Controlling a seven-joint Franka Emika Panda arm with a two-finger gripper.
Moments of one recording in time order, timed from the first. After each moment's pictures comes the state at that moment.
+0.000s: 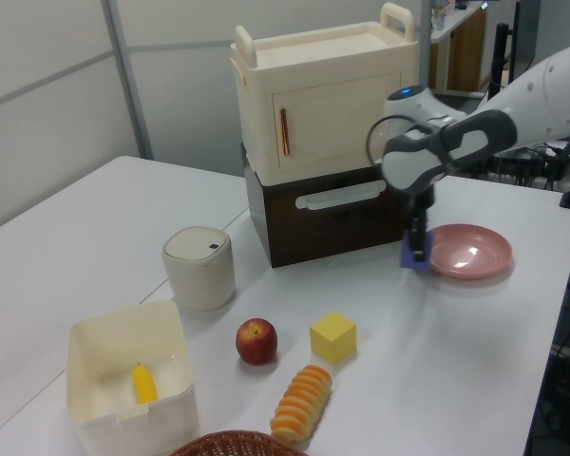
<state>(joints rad) -0.46 0.23 -0.01 -1.92 -0.14 2.11 -0.69</state>
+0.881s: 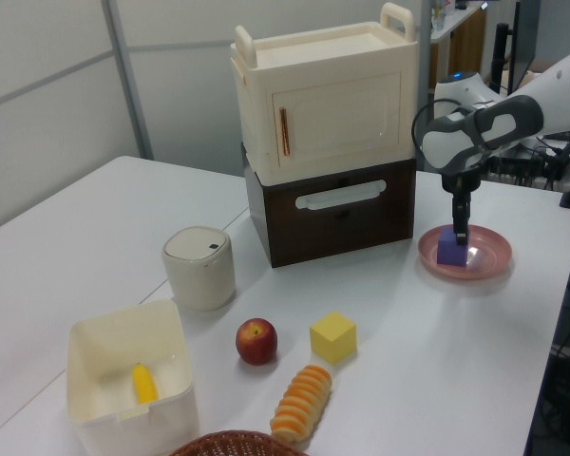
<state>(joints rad) -0.62 0.24 -0.02 -1.90 -0.14 2.11 -0.85</state>
